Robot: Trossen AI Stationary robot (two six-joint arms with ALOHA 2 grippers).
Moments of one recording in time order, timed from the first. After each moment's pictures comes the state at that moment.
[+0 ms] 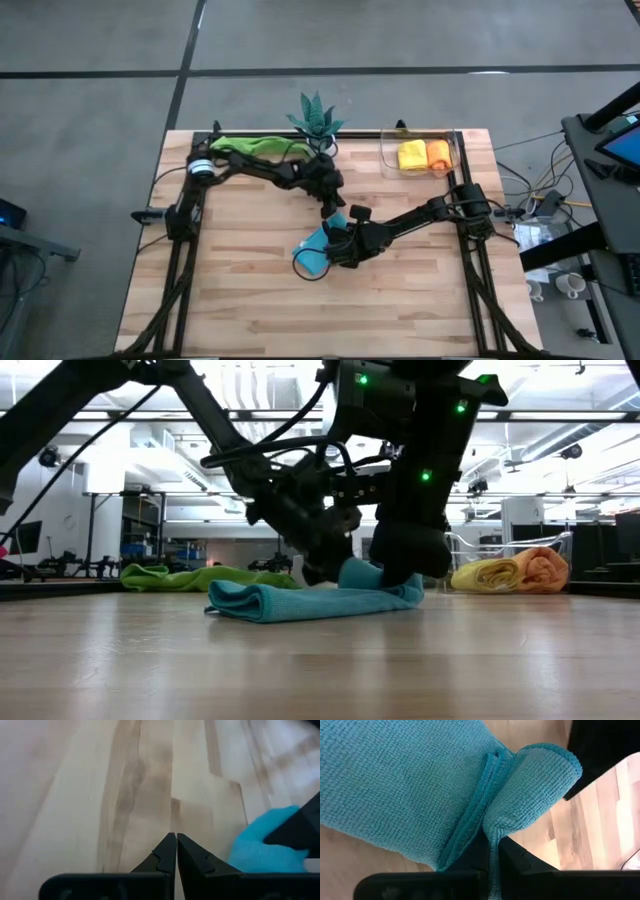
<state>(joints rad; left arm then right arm) 0.34 2.08 1.22 0.13 0.46 -0.07 0.25 2.05 1.35 -0.77 0.54 0.40</state>
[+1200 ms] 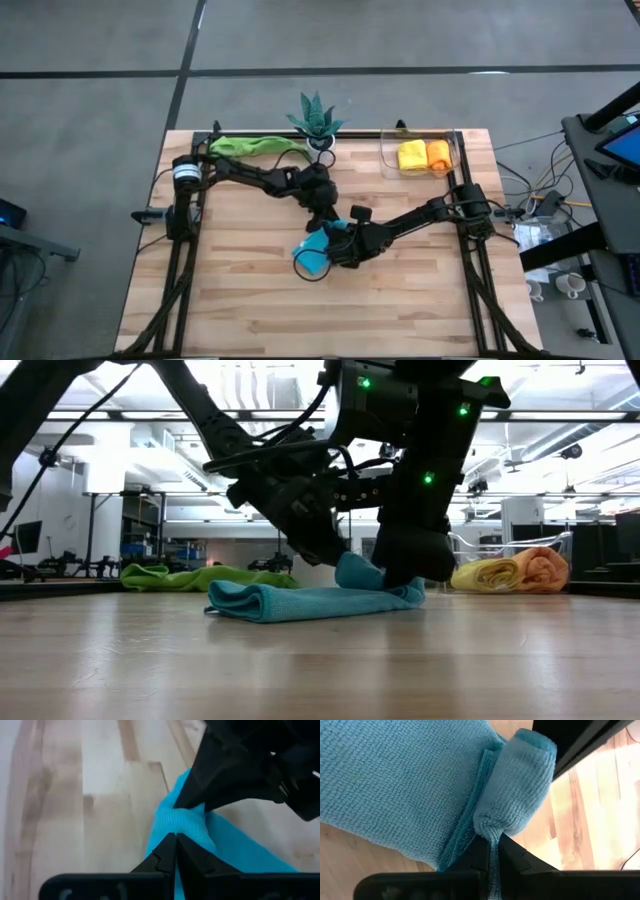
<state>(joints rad) 0.25 1.96 1.11 0.11 0.55 0.15 0.25 2.05 1.34 -0.77 0.55 0.40</state>
